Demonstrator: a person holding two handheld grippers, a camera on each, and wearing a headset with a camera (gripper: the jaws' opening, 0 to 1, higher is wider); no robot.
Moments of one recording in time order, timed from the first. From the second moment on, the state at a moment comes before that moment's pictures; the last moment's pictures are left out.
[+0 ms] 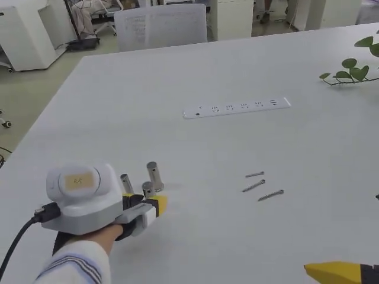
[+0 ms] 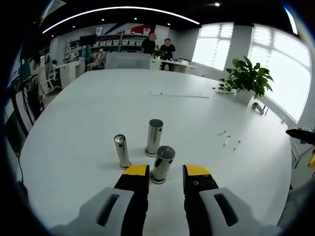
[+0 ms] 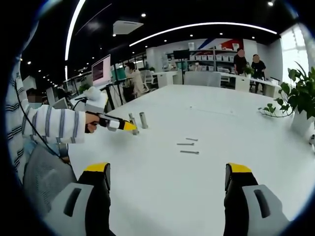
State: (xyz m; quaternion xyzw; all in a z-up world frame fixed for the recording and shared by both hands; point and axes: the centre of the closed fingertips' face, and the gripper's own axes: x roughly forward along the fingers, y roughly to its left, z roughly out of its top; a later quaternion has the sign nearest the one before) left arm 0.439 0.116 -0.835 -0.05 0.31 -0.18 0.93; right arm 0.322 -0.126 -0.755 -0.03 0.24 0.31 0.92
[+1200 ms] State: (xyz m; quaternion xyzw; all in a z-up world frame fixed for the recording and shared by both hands) left arm 0.448 0.119 -0.838 -0.03 0.30 -0.15 0.94; right arm 0.323 -0.126 -0.758 -0.03 0.25 0.31 0.92
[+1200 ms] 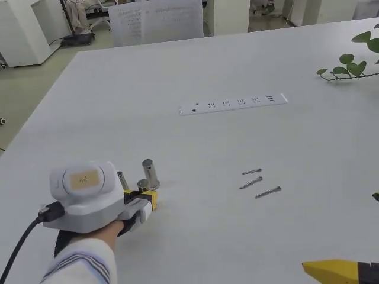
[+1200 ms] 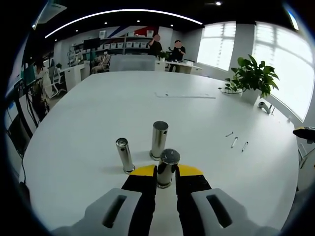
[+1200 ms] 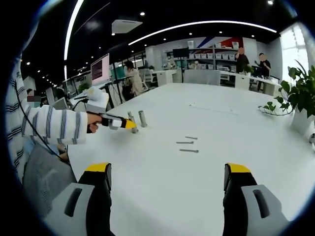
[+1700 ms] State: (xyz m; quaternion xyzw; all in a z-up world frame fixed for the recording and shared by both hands) left arm 0.446 0.124 -0.836 -0.03 0.30 -0.15 0.94; right arm 0.323 -0.121 -0.760 -0.02 0.25 0.31 0.92
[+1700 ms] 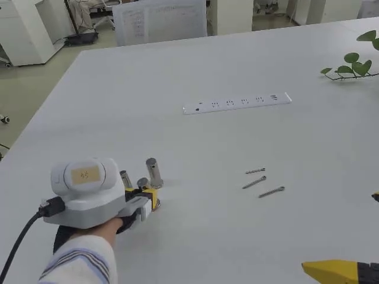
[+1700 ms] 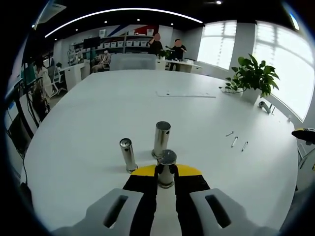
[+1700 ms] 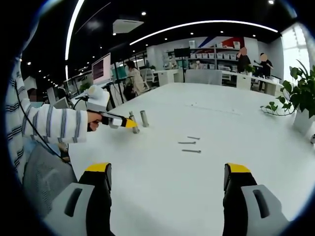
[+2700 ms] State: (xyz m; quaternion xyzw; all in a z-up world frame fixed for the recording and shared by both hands) left arm 0.435 0.112 -0.825 0.01 0.30 -0.20 0.93; right arm 0.322 -0.118 -0.759 -0.03 0.25 0.32 0.91
